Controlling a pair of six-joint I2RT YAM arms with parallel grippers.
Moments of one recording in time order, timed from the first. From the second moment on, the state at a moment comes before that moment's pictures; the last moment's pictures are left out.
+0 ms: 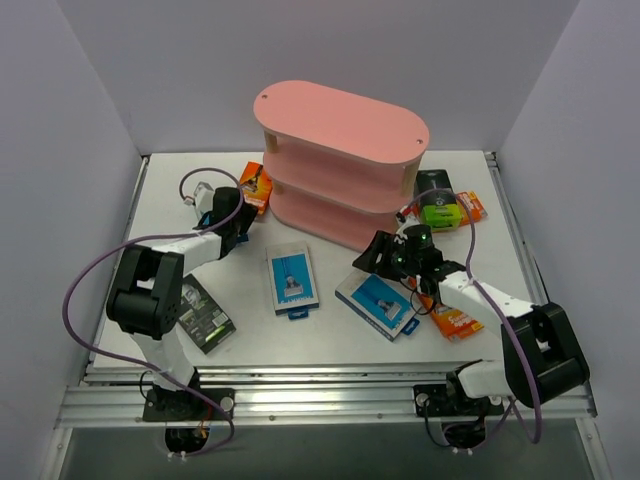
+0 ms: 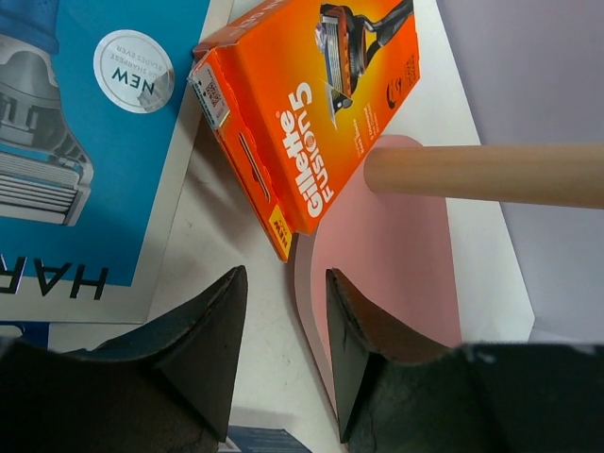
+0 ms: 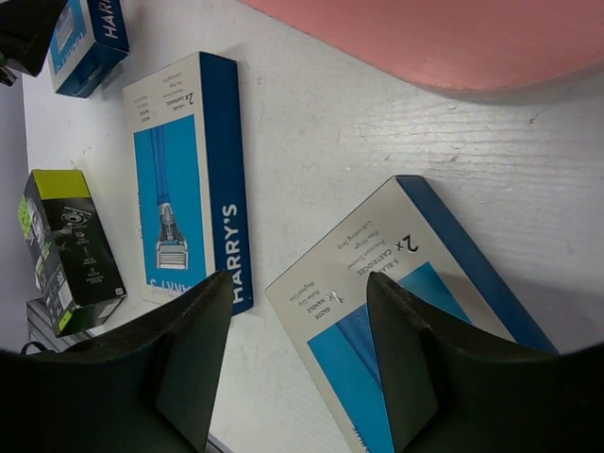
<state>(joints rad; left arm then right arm) -0.27 1.79 1.03 0.19 -0.26 -1.18 0.39 1.33 0.61 0.08 -0.28 0.68</state>
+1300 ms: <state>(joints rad) -0.27 1.92 1.09 0.28 -0.34 -1.15 0.35 1.43 0.61 0.11 -0.34 0.61</state>
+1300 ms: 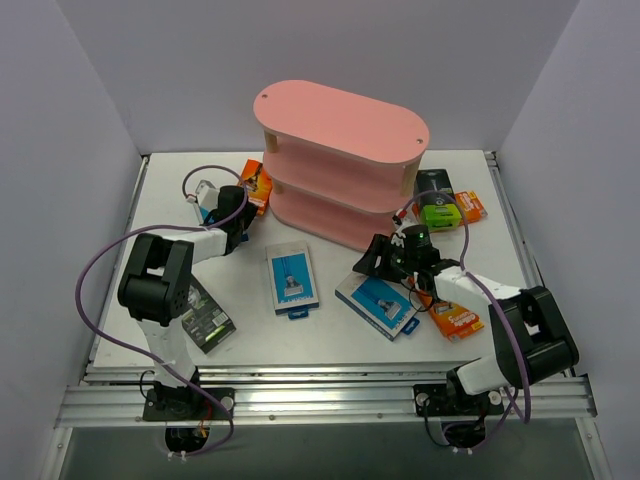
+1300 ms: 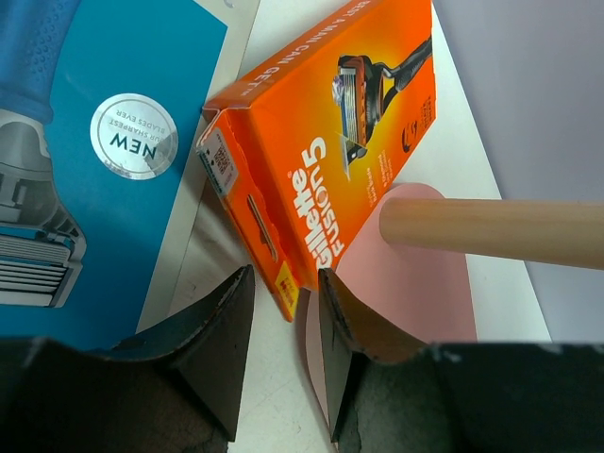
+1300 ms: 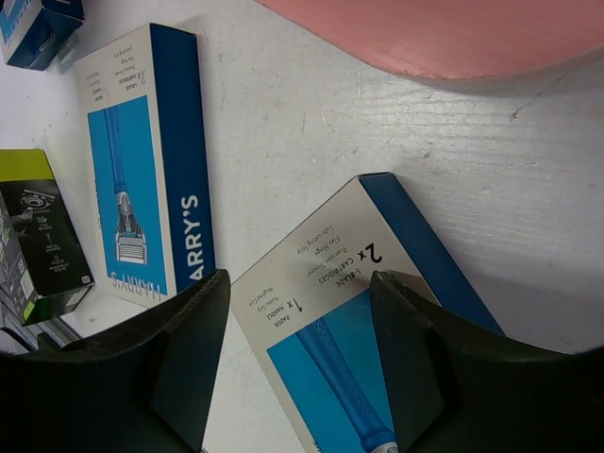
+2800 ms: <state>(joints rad) -0.24 1.95 1.08 0.29 -0.34 -1.15 0.35 1.47 0.62 0.17 -0.37 0.61</state>
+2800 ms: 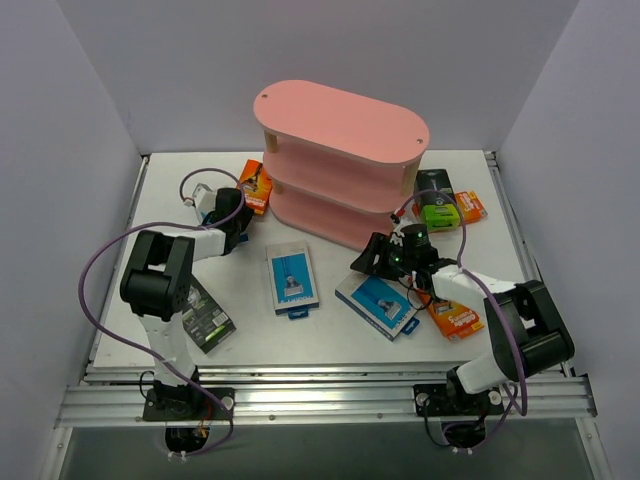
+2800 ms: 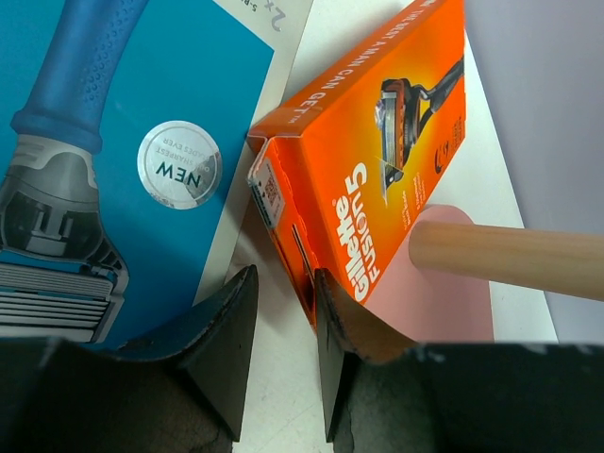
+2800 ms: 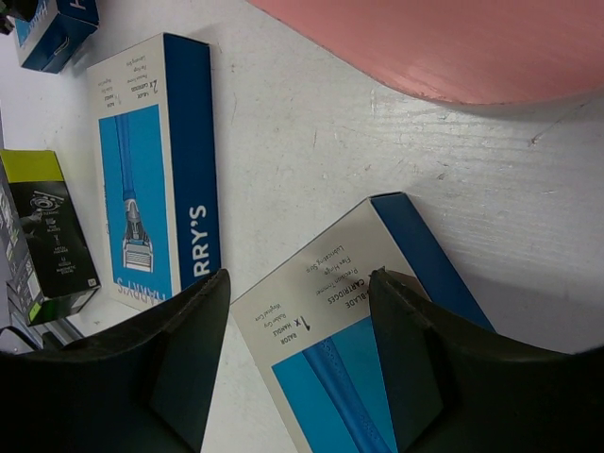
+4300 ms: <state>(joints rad) -0.19 1.77 1.11 0.20 -0.30 -1.03 0.33 1.45 0.63 0.14 -0.36 0.60</state>
